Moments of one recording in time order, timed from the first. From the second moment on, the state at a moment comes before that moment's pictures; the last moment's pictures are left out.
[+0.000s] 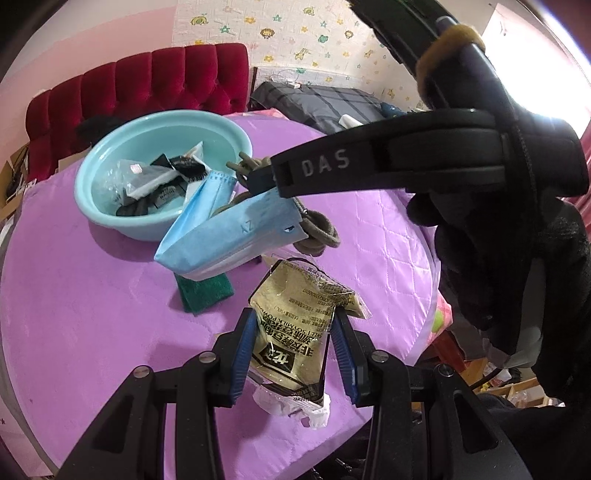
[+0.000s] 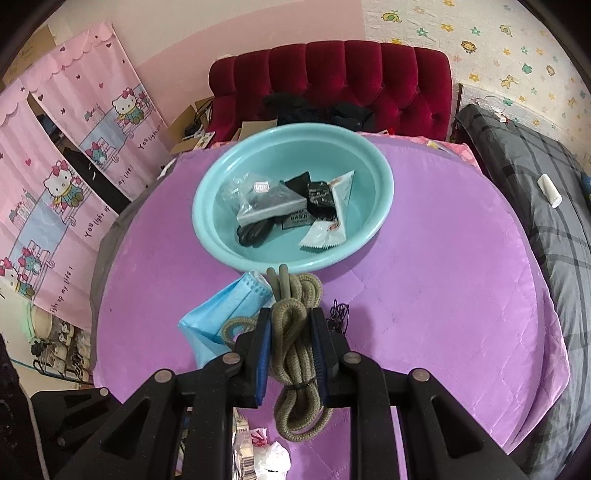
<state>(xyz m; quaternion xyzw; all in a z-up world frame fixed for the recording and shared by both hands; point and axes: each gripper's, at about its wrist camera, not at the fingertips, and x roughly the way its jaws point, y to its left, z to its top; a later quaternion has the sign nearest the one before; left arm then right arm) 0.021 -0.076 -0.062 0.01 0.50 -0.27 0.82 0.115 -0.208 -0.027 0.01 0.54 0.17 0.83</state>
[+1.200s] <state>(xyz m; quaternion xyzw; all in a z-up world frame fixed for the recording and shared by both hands) 0.172 -0.039 -0.043 0.02 0.47 -0.23 0.85 0.254 -0.192 -0.001 0.01 0.51 0.15 0.84</state>
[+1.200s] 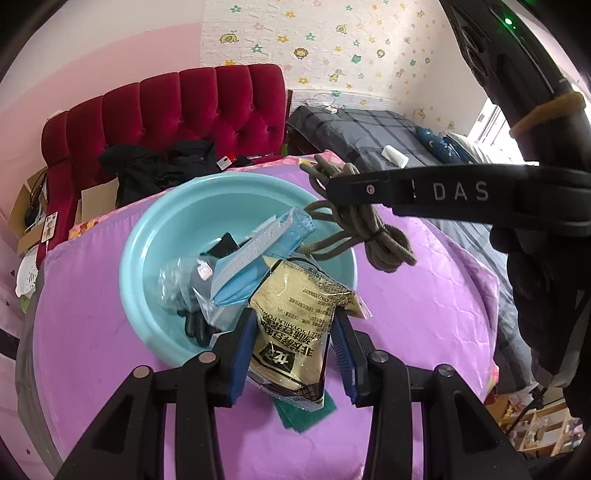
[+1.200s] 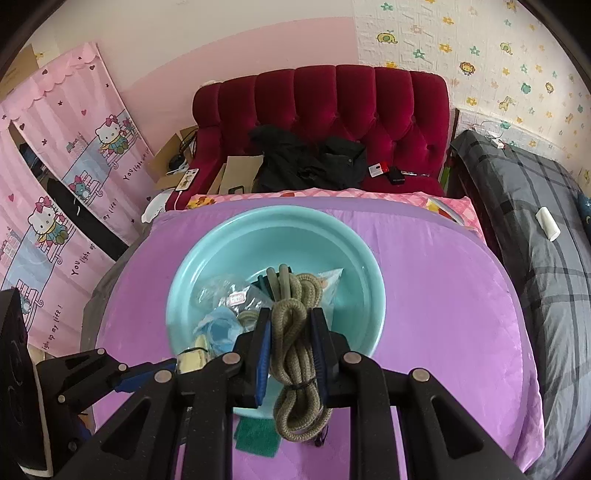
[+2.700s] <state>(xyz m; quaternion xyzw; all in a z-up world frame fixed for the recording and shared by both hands) 0.268 -0.031 -0.092 0.05 0.49 -0.12 0.86 0.346 -0.176 -0.082 0.03 0.55 0.14 0.82</state>
